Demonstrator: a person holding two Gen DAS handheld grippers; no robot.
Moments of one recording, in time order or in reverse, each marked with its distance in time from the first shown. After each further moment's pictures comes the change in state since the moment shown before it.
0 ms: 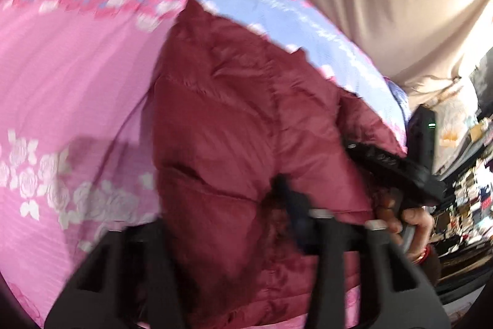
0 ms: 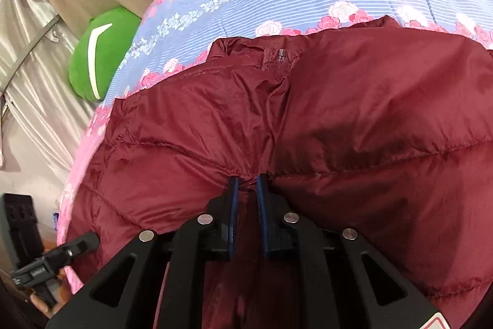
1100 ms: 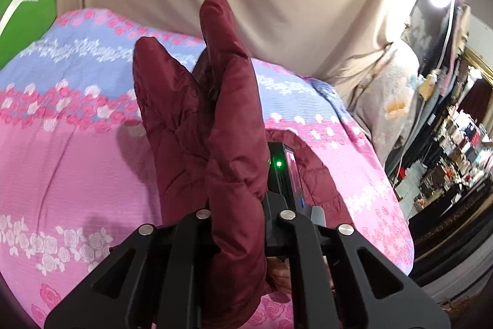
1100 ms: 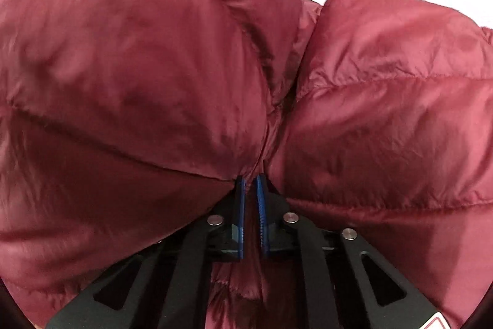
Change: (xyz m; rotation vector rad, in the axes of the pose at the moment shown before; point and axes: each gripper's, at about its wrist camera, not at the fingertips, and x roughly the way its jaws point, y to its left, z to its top) left arm -0.047 -0.153 0.001 0.276 -0.126 -0.156; right arm -0.001 0.020 -0.023 -0.103 0.121 0.107
